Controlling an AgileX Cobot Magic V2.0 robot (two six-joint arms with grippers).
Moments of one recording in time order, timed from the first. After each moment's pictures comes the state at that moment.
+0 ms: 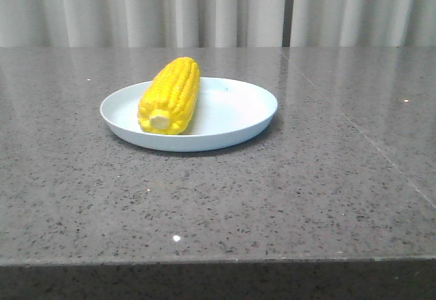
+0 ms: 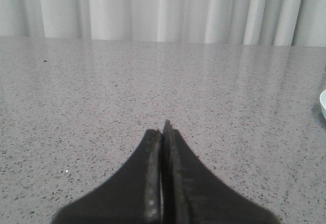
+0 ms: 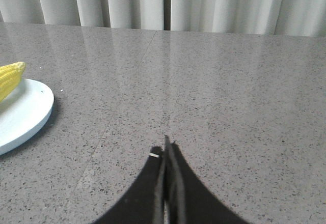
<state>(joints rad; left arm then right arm) 0.01 0.00 0.01 -0.08 0.13 0.07 0.17 0.19 -0.30 -0.09 0.34 0.16</state>
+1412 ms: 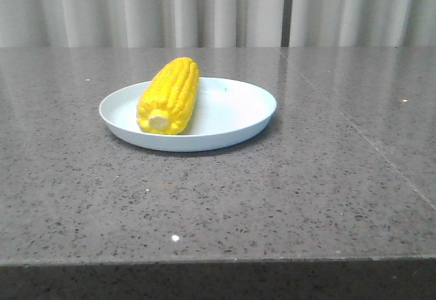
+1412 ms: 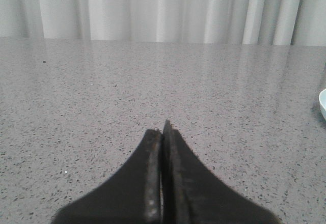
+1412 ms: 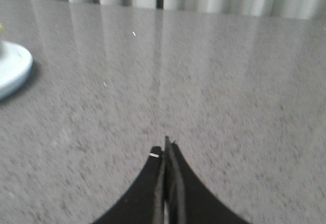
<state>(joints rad) 0.01 0.00 0.01 -0.08 0.13 0.08 0.10 0.11 -0.06 -0.04 0.20 0.06</state>
